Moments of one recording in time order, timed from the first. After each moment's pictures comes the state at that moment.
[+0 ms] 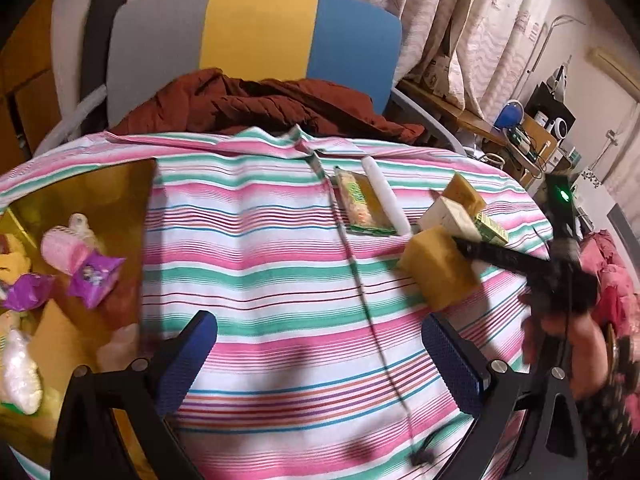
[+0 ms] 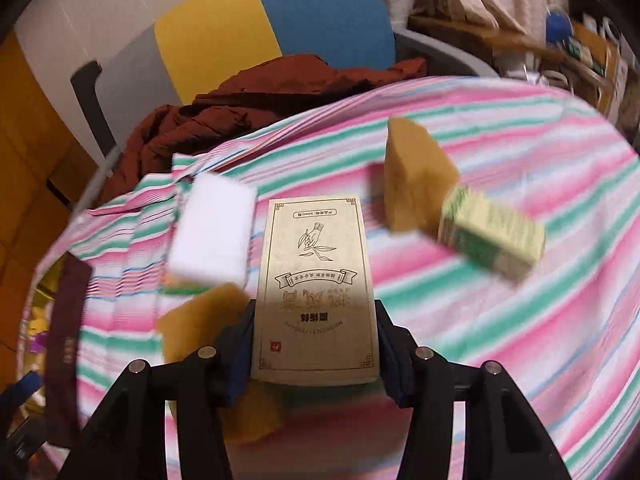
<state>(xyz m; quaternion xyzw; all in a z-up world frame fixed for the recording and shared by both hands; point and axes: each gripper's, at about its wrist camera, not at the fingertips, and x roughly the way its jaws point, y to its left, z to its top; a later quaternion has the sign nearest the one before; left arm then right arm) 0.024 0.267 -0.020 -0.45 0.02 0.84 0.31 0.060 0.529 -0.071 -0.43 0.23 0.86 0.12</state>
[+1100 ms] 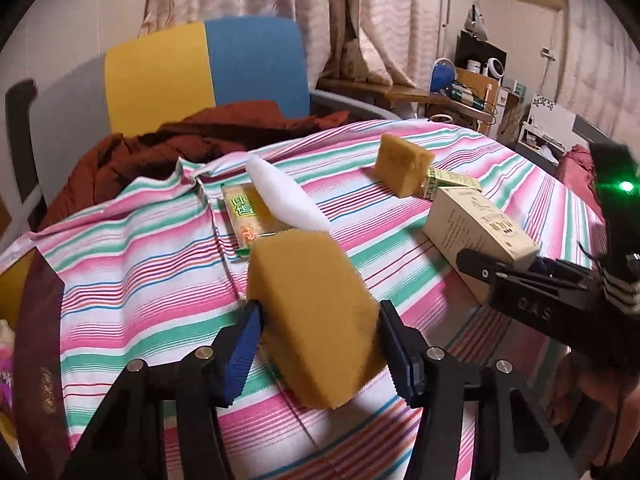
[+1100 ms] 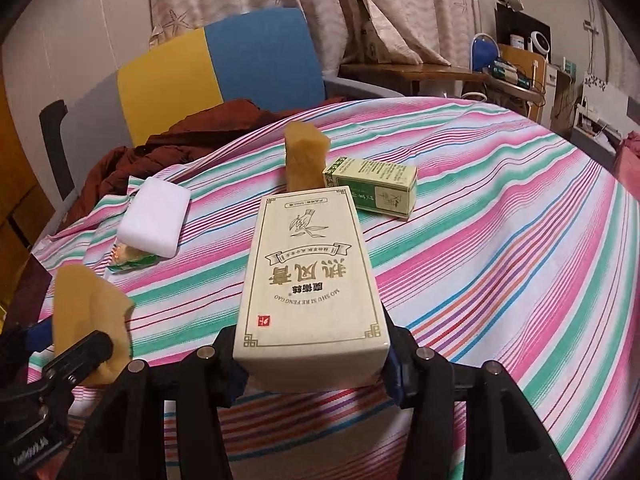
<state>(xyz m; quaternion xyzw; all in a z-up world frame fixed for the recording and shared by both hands) 0.050 0.360 -0.068 -0.33 0.14 0.84 0.40 0.128 0.521 -0.090 -0.34 0.19 0.88 0.27</state>
